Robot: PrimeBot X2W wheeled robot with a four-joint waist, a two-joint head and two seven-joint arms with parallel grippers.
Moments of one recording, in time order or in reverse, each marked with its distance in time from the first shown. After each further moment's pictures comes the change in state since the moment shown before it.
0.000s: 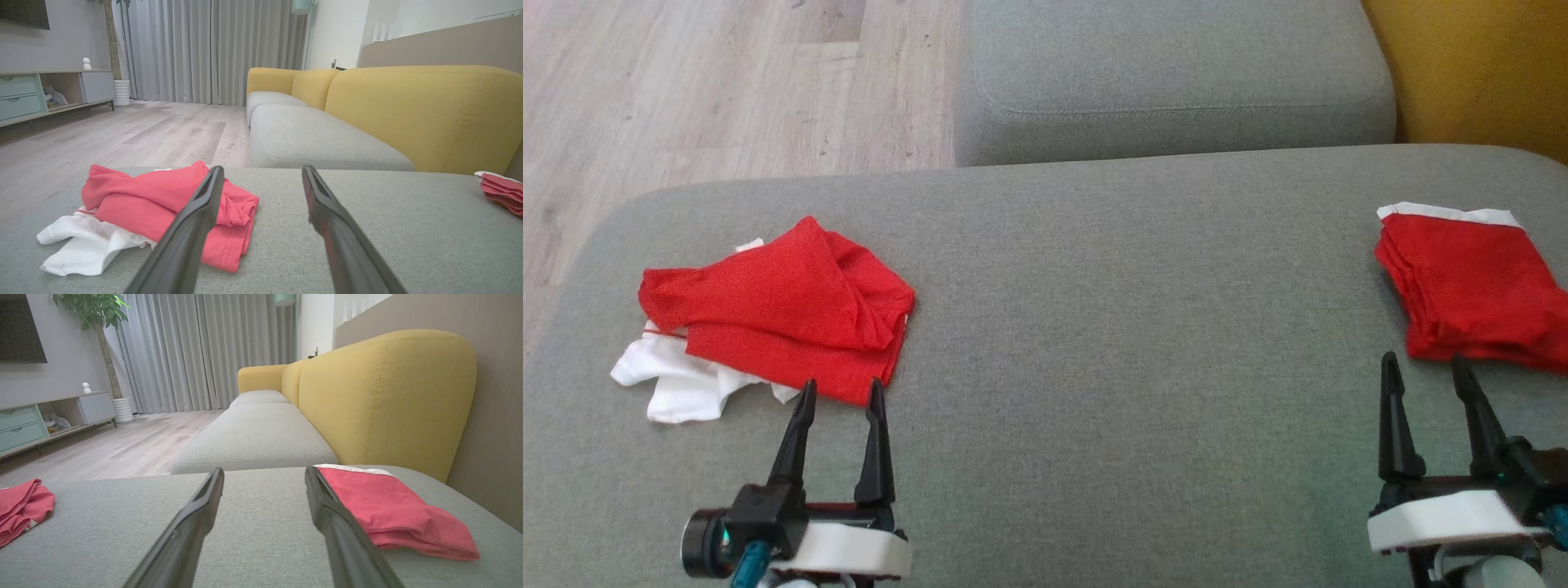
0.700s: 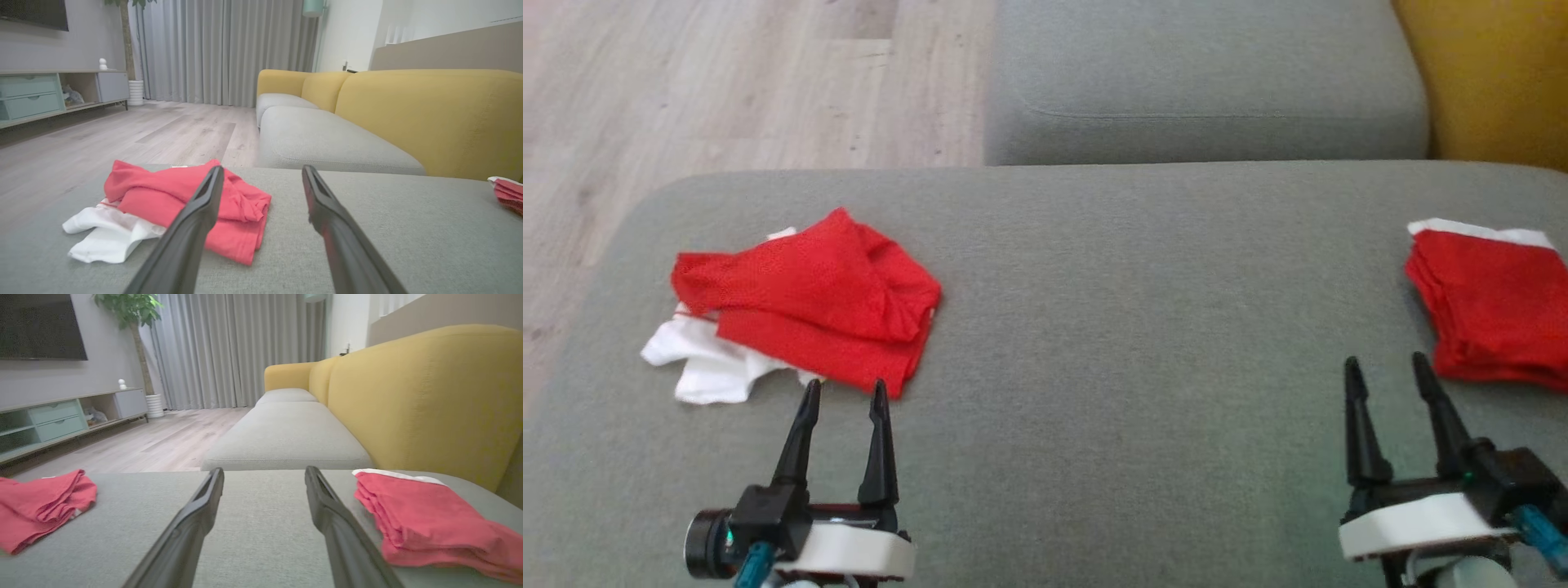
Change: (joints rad) left arm 0.003 0.000 -0.011 -0.003 -0.003 0.009 0.000; right arm 0.007 0.000 0.062 -0.006 0.006 0.000 0.000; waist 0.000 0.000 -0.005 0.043
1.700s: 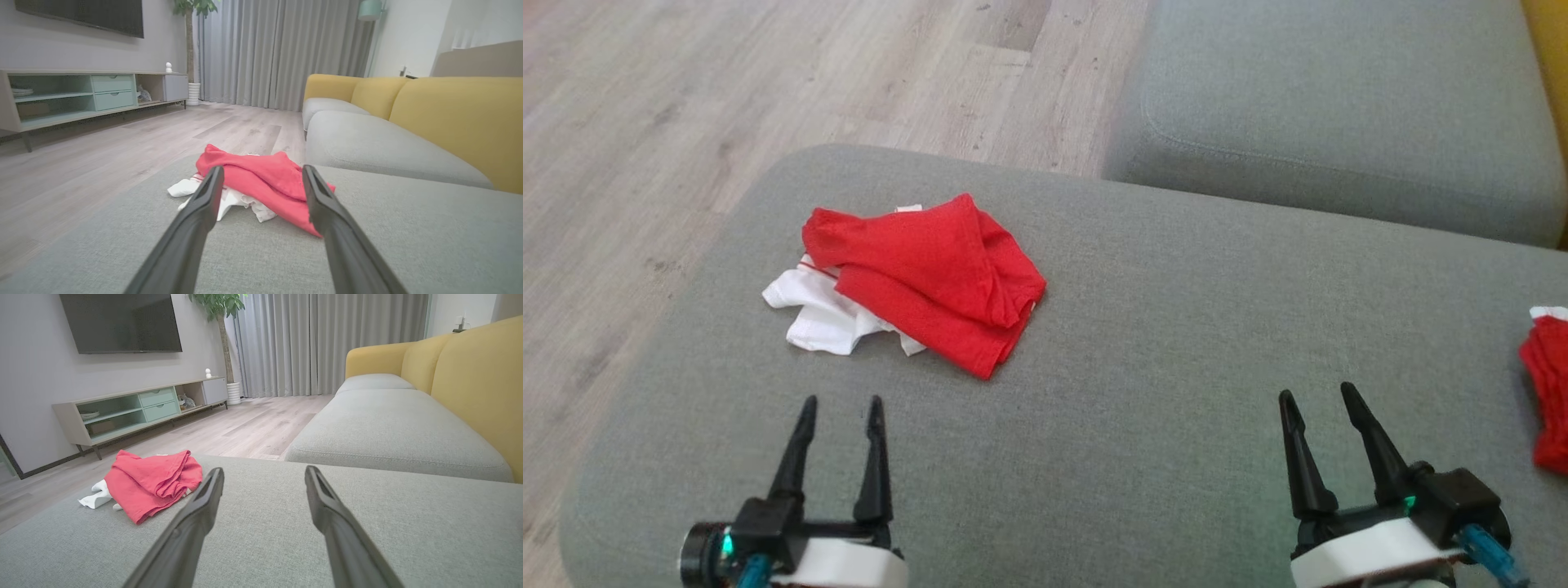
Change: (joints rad) left arm 0.023 0.002 0.029 0.017 0.026 -0.026 0.000; right arm 0.035 0.000 0.148 0.020 0.072 0.000 0.000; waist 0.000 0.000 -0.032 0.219
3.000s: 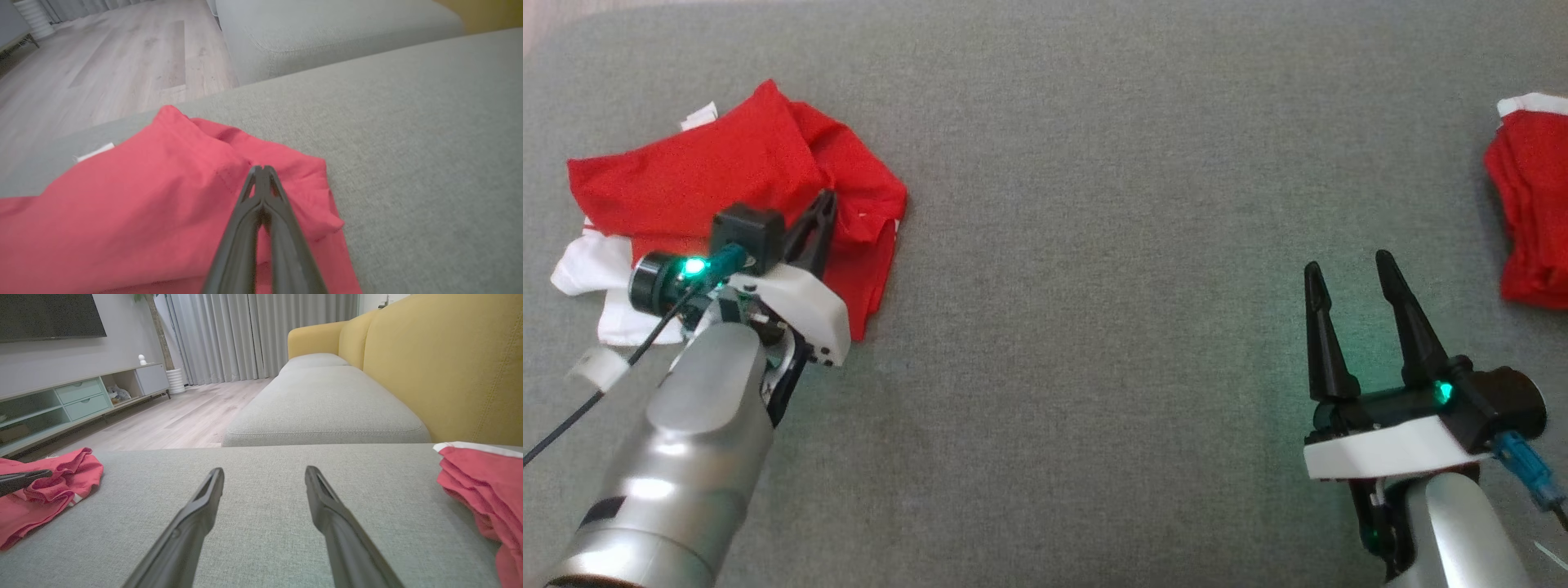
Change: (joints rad) left arm -0.787 0.174 -0.355 0.708 -0.195 -0.150 0.124; right arm -0.185 -0.002 -0.040 -0.082 -0.053 0.000 0.000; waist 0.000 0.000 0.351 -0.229
